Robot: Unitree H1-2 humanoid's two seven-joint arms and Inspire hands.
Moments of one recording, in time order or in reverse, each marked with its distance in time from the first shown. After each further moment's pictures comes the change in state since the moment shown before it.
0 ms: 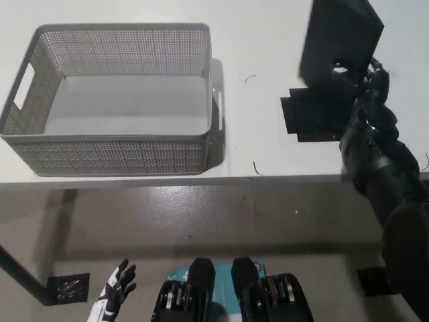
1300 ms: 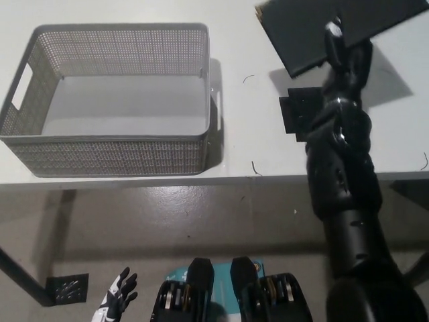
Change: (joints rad) left_arm 0.013 0.000 -0.007 0.022 -0.002 0.001 -0.013; right_arm 0.199 0.244 0.152 -0.796 0.133 0.084 0.038
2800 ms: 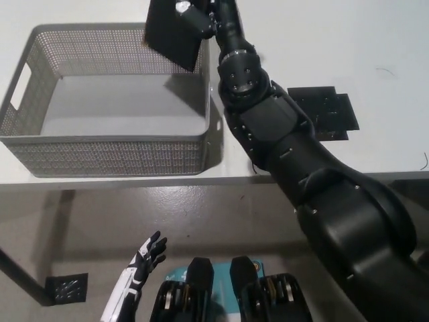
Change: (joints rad) left_arm -0.174 0.014 -0.055 0.065 -0.012 -0.001 -0.053; right_arm -0.401 -0.011 0.411 0.710 -0.285 -0.053 0.021
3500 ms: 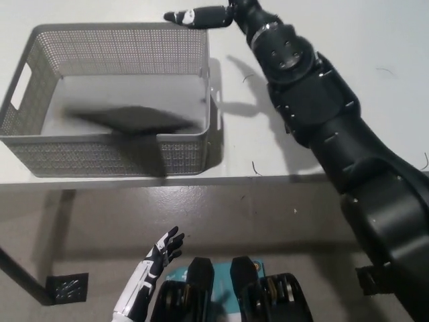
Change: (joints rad) left_arm -0.047 0.004 -0.038 0.028 -0.002 0.000 -0.036; right_arm 0.054 -0.142 0.062 -0.263 -0.042 0.013 0.308
